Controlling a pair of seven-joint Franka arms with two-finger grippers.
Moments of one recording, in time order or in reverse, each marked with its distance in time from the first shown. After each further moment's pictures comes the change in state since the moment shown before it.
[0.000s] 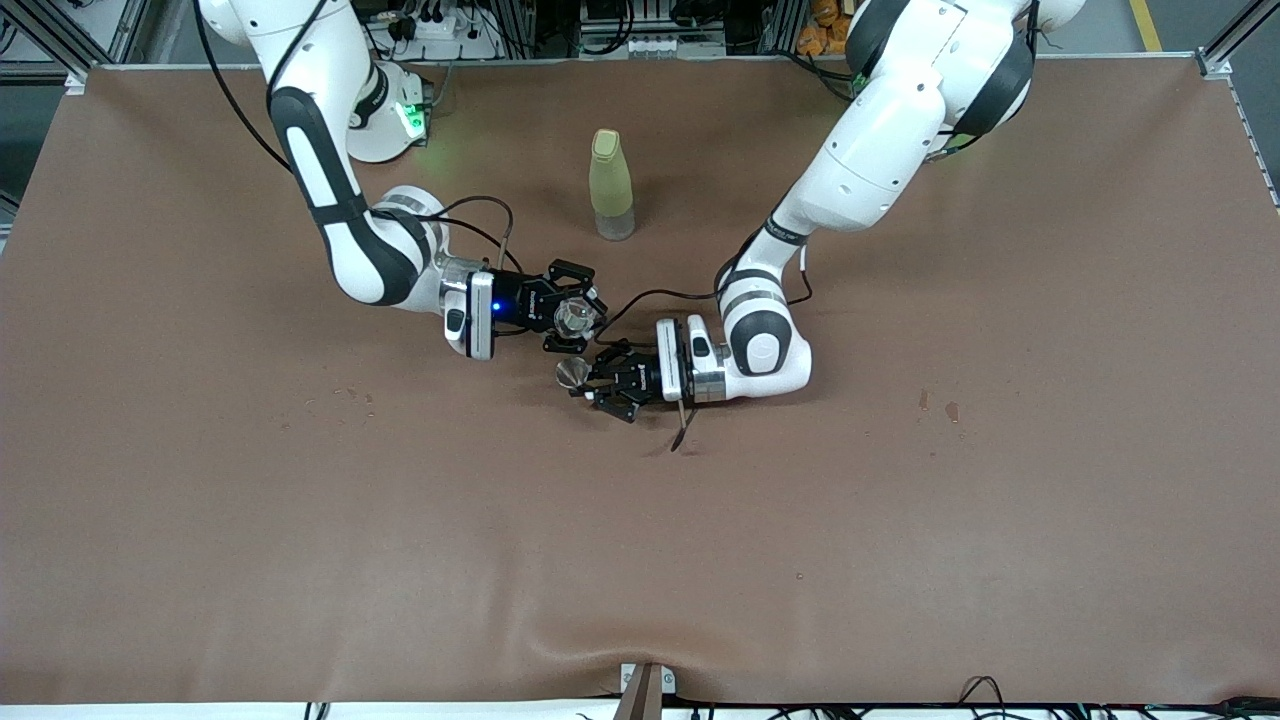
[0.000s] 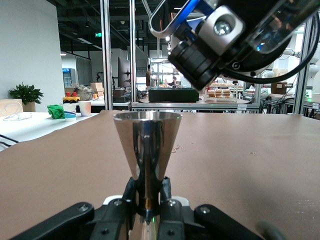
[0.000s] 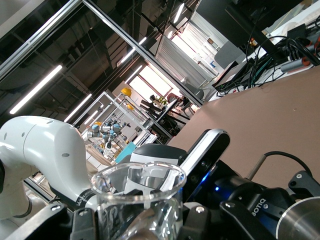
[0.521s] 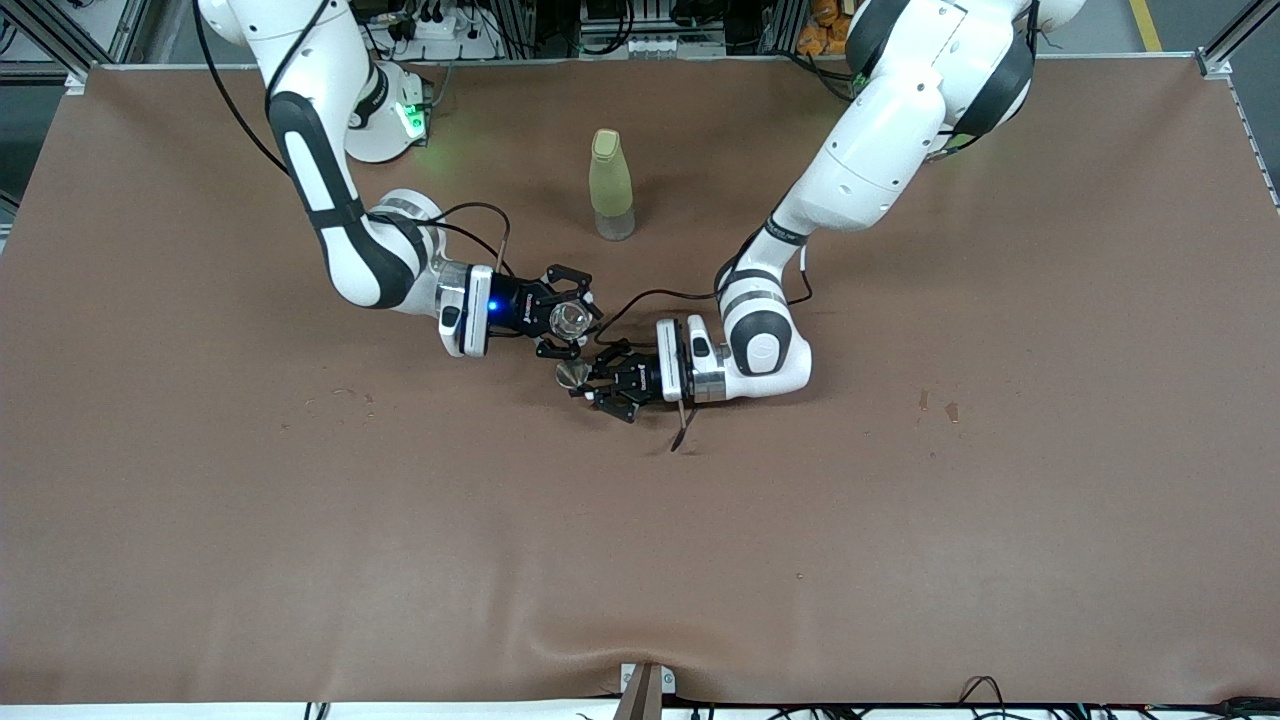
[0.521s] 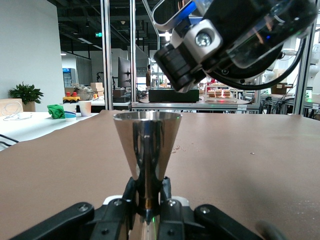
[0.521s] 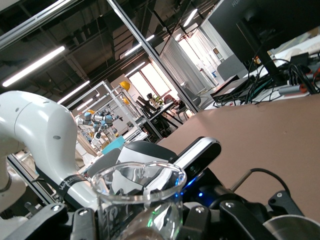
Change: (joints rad) left arm 0.000 0.000 0.000 0.001 0.000 0.000 -0.002; right arm -0.001 0.010 -0.011 0.000 0.000 0.000 -0.169
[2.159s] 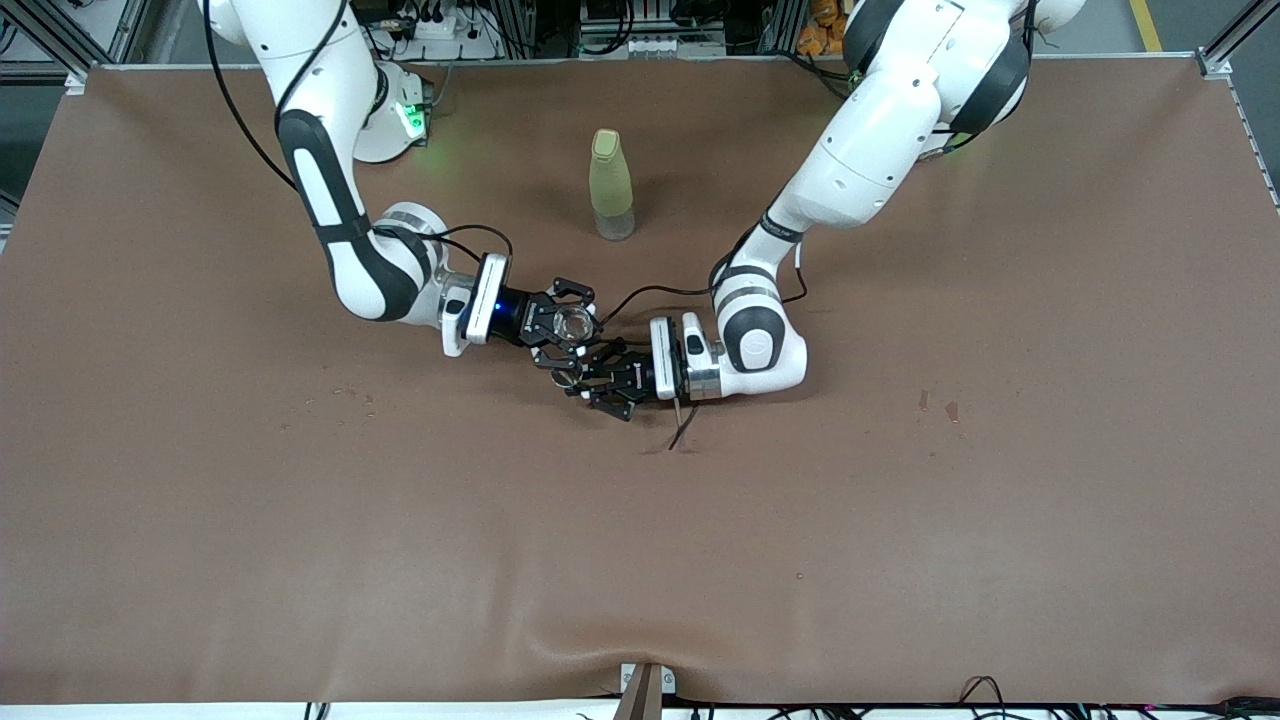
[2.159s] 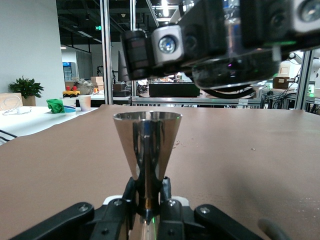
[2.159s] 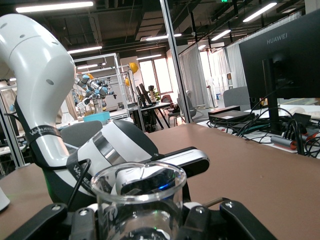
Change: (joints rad) left arm -0.016 -0.003 -0.001 0.007 0.000 0.041 -0.011; right arm 0.000 0.055 -0.008 0.041 -0.001 -0.002 -0.456
